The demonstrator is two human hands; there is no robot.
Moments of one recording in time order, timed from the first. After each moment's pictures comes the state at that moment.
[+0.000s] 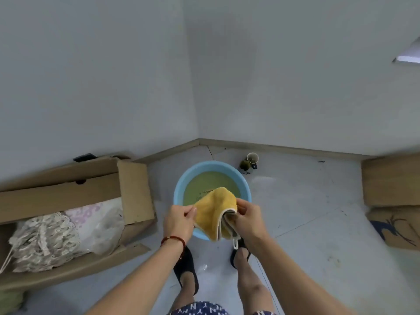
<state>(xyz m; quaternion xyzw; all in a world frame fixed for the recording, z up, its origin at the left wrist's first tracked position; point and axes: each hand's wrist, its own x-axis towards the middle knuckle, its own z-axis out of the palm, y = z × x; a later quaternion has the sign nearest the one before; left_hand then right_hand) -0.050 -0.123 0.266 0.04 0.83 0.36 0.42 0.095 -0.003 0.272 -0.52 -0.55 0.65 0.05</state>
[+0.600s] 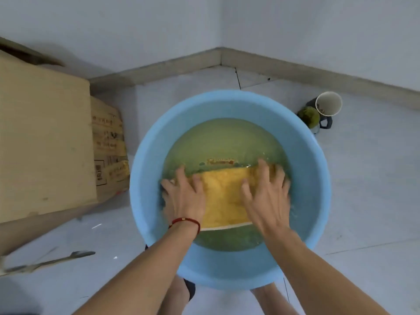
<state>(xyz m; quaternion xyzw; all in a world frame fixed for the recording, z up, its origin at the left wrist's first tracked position) -0.072 -0.039 -0.199 -0.04 0.94 0.09 0.33 0.040 0.080 -0.207 -0.50 -0.80 0.30 -0.16</state>
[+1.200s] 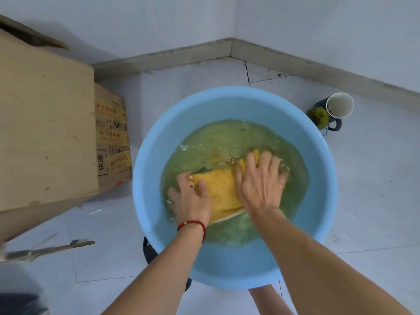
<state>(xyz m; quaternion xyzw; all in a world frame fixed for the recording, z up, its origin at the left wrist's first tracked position) -0.057 -0.040 -0.201 -0.16 0.89 0.24 0.36 -0.001 0.083 -0.238 -0.41 -0.88 0.15 -0.18</state>
